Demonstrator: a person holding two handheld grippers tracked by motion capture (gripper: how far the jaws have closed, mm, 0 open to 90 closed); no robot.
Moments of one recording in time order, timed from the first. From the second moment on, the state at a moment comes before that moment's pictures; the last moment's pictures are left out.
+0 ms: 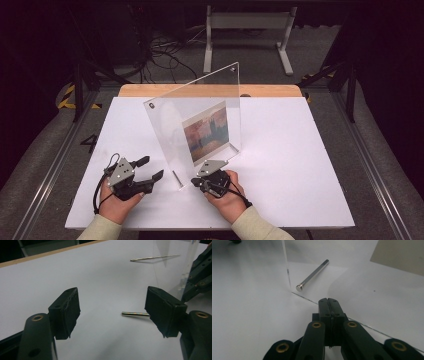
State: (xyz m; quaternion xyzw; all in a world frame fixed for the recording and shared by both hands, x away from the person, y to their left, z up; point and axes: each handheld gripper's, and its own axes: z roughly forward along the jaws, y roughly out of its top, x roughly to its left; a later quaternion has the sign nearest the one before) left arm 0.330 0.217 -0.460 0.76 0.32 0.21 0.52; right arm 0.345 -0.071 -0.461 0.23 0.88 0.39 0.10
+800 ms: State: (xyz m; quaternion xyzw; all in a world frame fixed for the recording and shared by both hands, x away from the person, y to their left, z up) left arm 0.323 0.181 -0.407 0.75 0.31 0.16 0.56; right arm 0.371 -0.182 -0.366 0.28 0.82 0.48 0.16
